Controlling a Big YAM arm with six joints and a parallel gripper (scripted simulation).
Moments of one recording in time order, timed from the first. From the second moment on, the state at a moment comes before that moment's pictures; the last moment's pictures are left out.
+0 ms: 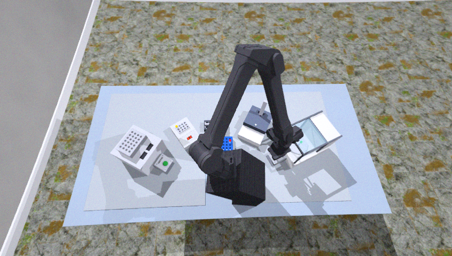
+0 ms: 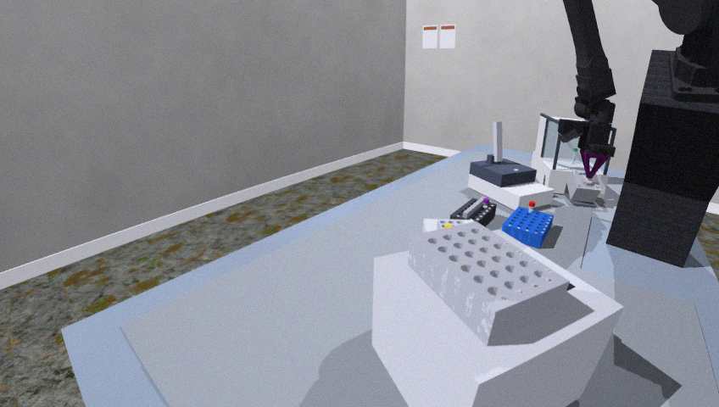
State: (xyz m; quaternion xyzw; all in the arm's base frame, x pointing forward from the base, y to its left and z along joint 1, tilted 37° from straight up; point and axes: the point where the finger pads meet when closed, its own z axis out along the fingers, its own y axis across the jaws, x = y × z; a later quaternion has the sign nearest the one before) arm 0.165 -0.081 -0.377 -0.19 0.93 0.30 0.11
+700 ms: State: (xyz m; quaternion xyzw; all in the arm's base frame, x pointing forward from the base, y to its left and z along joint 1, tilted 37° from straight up) arm 0.167 -0.077 -0.384 -0.18 0.93 0.30 0.11
